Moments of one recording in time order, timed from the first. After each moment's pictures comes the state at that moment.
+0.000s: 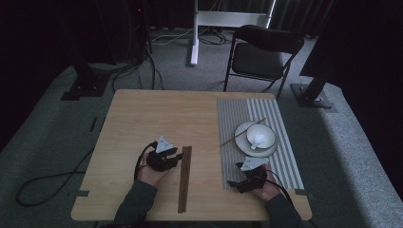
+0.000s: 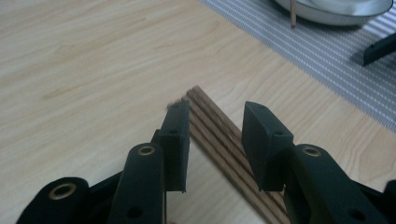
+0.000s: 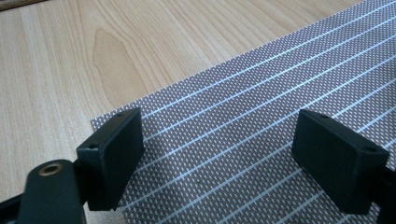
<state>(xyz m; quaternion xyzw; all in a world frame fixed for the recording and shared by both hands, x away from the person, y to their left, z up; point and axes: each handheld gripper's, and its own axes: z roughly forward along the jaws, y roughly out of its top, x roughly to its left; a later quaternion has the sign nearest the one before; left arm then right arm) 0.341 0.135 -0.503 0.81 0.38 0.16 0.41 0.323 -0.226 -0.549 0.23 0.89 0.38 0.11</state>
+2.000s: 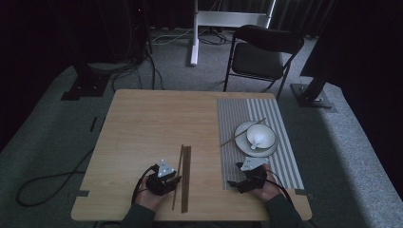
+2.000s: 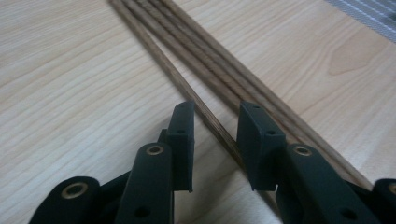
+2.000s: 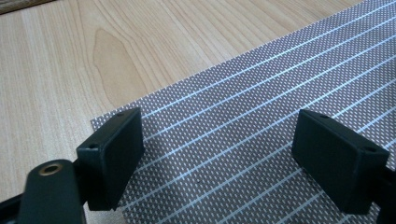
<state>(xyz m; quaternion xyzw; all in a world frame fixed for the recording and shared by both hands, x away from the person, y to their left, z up) 0.285 0.133 -0.540 0.83 0.40 0.15 0.36 0.323 -0.226 -0.549 0.23 0.89 0.38 0.11</state>
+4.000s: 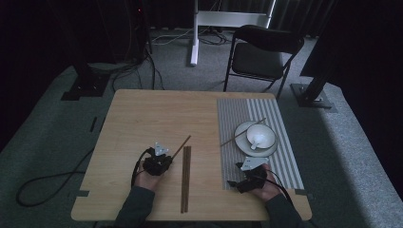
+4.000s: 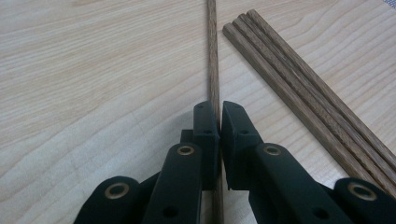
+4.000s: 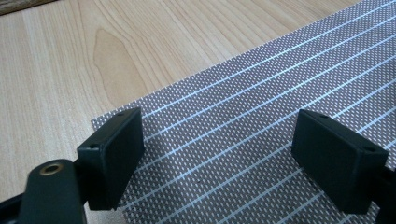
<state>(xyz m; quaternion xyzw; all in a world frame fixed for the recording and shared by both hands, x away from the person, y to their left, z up) 0.345 0.147 -0.536 0.81 0.45 0.17 0.33 0.324 -0.227 -0.549 0.23 0.89 0.38 0.10</state>
